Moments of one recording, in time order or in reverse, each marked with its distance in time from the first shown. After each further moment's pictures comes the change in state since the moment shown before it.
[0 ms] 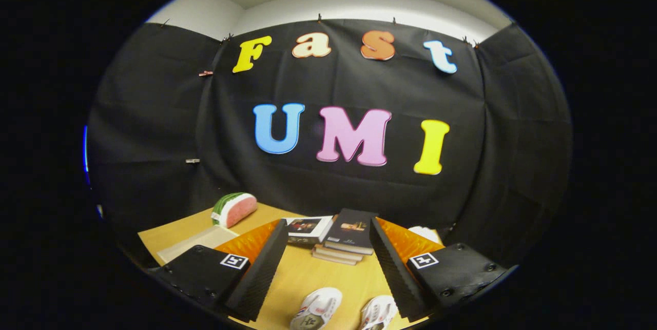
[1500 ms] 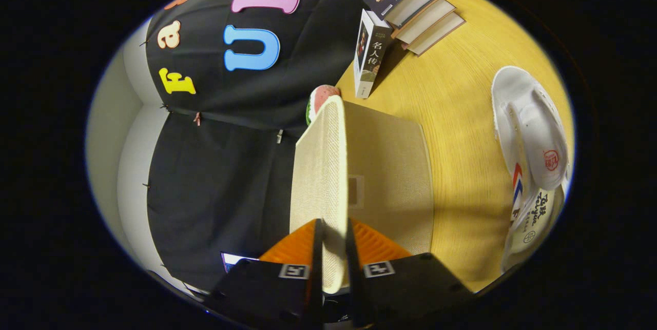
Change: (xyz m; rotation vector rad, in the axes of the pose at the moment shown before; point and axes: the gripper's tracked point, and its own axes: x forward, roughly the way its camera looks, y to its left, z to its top) arm 0.031 0.150 -0.216 1.101 0.677 0.498
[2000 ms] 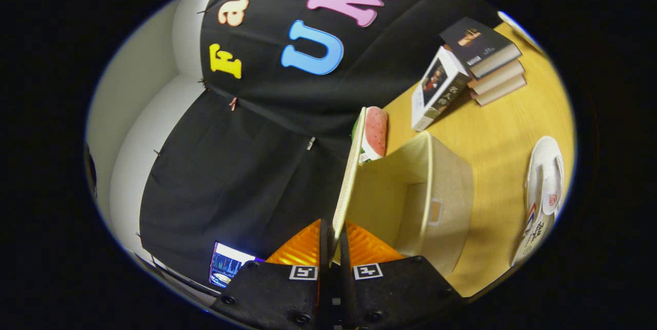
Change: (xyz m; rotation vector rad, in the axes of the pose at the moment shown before) arm 0.002 0.134 -0.005 -0.288 -0.061 0.102
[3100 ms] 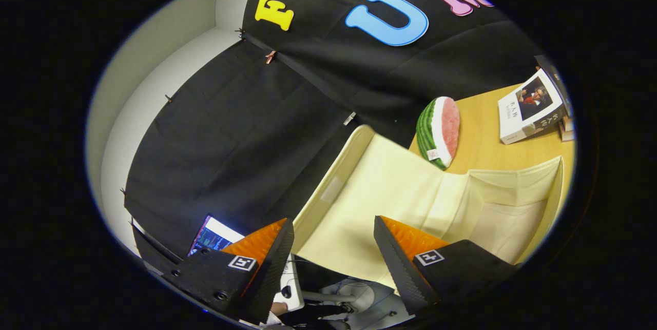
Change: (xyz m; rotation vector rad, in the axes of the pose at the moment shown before) arm 0.134 0.094 -0.040 -0.237 0.124 0.036
